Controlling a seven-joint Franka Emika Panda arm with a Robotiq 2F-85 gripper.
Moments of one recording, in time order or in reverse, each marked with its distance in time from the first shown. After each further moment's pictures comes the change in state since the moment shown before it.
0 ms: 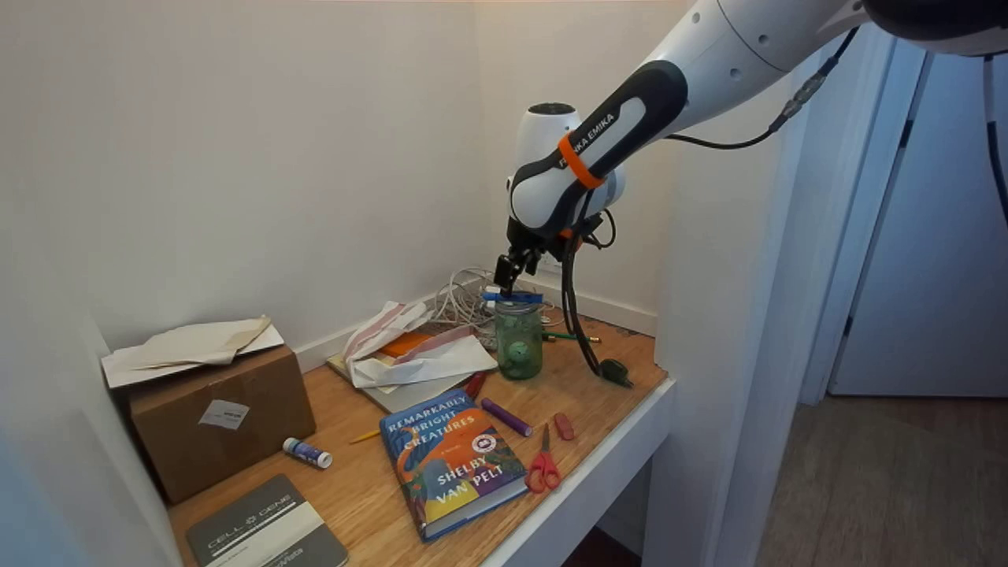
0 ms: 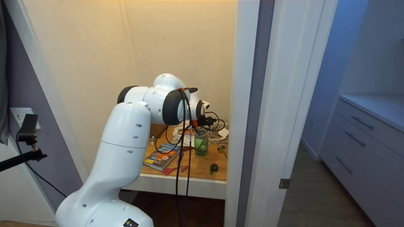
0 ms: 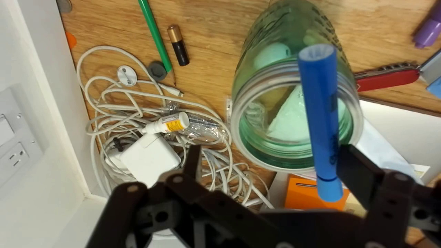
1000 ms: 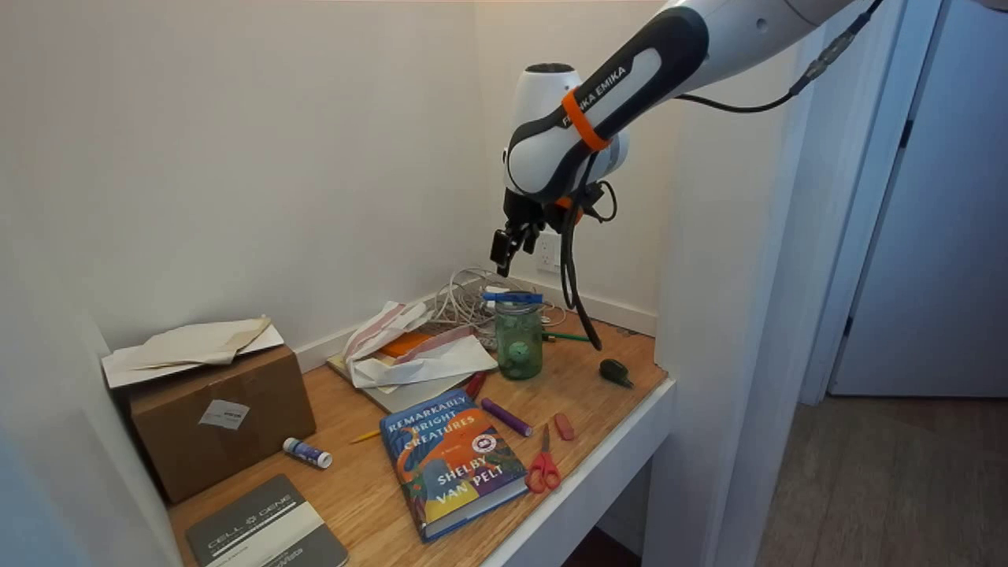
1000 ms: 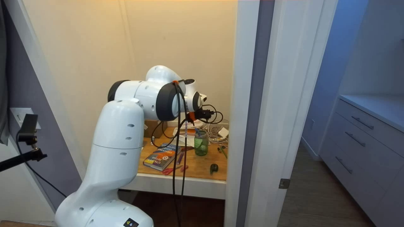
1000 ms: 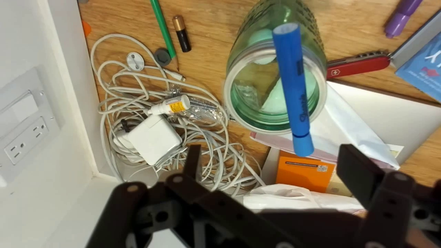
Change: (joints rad) arm 0.007 -0.106 0.014 -0.031 0.000 -0.075 0.001
